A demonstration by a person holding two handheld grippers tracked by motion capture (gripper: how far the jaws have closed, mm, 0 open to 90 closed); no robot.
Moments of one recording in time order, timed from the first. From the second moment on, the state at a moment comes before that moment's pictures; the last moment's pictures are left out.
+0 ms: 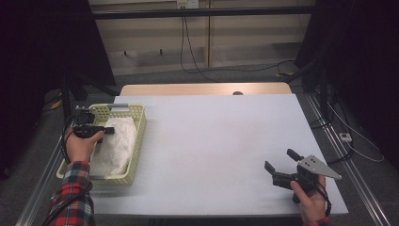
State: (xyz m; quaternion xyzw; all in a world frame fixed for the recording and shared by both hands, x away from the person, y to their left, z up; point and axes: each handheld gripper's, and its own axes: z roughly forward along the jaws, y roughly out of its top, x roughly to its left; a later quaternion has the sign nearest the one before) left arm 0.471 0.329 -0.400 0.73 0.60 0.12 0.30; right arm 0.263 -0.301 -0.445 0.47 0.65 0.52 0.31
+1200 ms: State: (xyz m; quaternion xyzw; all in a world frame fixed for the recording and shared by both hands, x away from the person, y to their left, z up) left arm 0.459 0.343 -0.394 0.72 0.61 0.13 0.31; right arm 0.268 -0.295 -0.445 0.46 0.65 0.52 0.31
